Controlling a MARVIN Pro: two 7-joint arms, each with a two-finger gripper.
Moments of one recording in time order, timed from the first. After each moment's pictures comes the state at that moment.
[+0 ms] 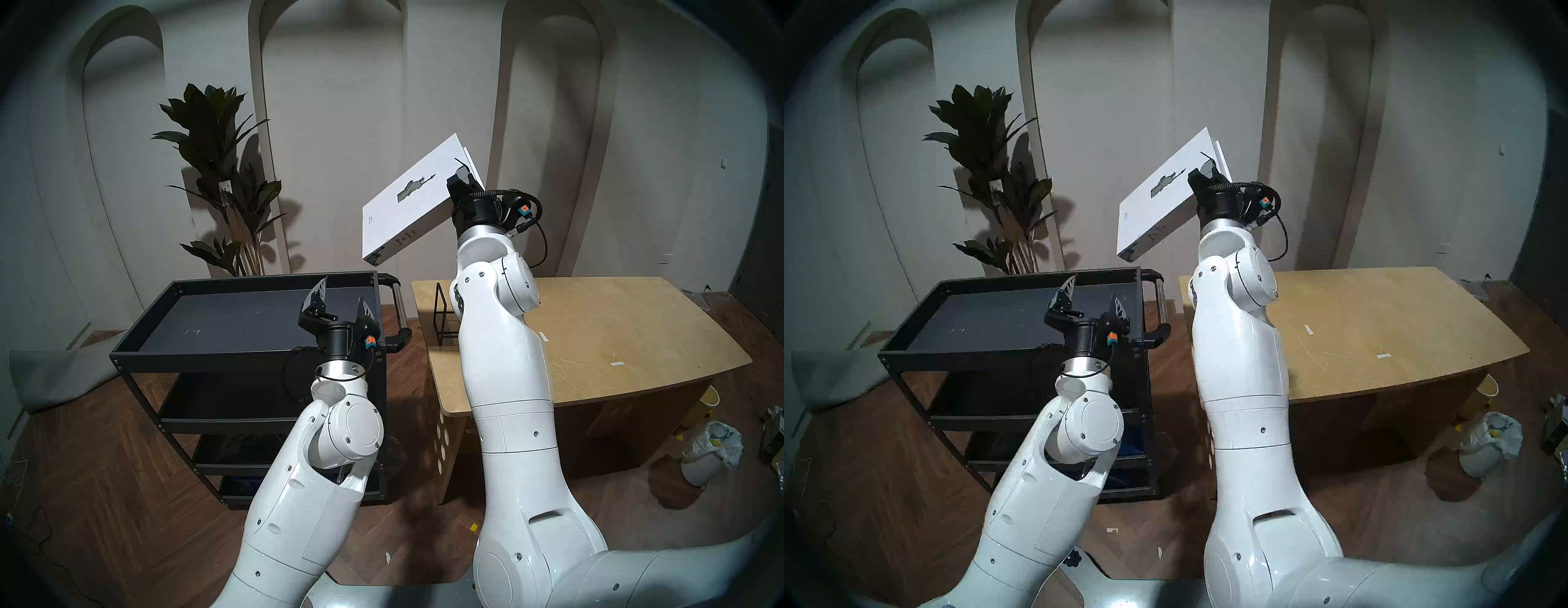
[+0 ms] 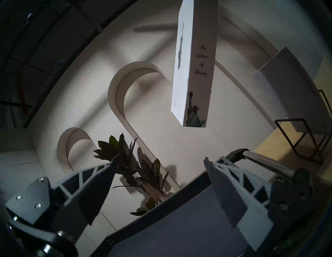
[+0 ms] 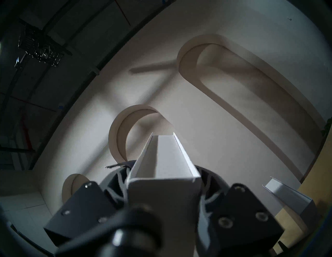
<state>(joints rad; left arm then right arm) 1.54 -1.55 -1.23 -1.72 0.80 0.21 0.38 -1.11 -1.83 1.51 -1.65 0.61 0.04 -0.13</state>
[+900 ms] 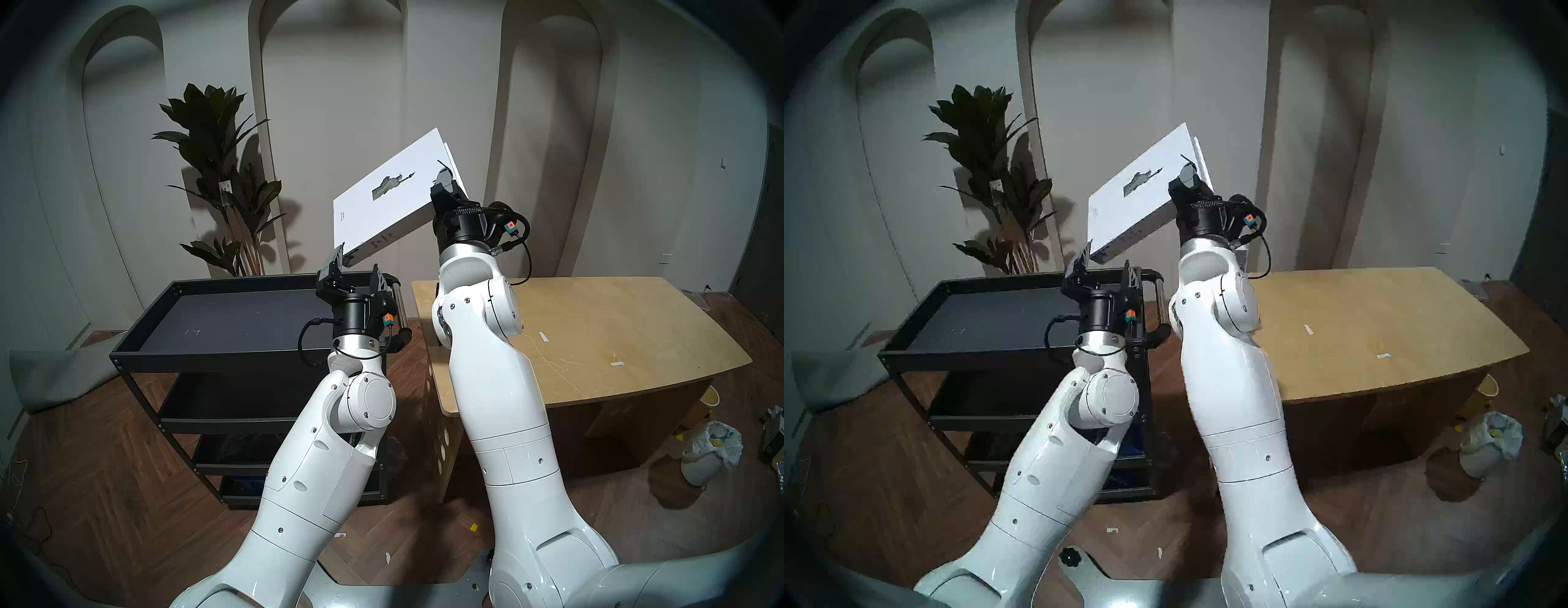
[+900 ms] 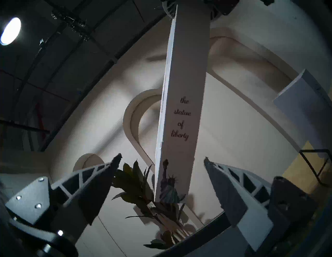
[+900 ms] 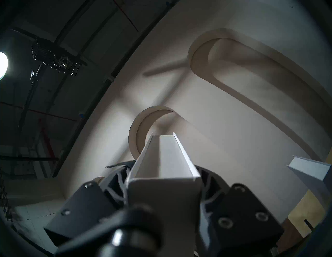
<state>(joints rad) 1.39 -1.58 -1.21 -1.60 0.82 0.08 0.46 -1.19 -1.75 1.36 -1.70 0.77 -0.09 -0.10</state>
